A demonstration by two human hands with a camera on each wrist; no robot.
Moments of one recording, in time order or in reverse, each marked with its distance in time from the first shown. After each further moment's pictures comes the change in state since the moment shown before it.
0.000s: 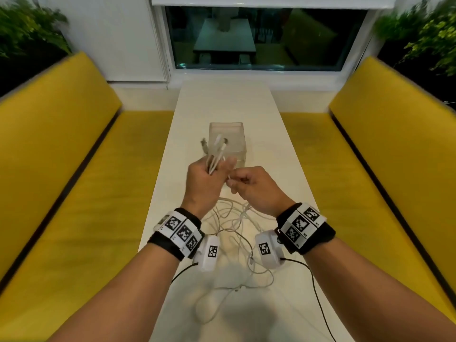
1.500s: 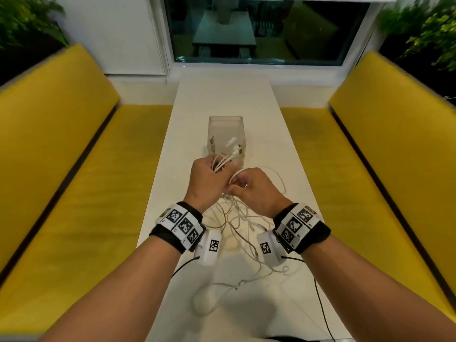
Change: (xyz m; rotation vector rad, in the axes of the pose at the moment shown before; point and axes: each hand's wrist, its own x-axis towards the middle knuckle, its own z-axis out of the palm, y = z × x) left_hand -0.001 -0.012 0.006 0.051 -0.064 -0.043; right_hand -0.009 0.008 0.010 -0.197 0.012 0.006
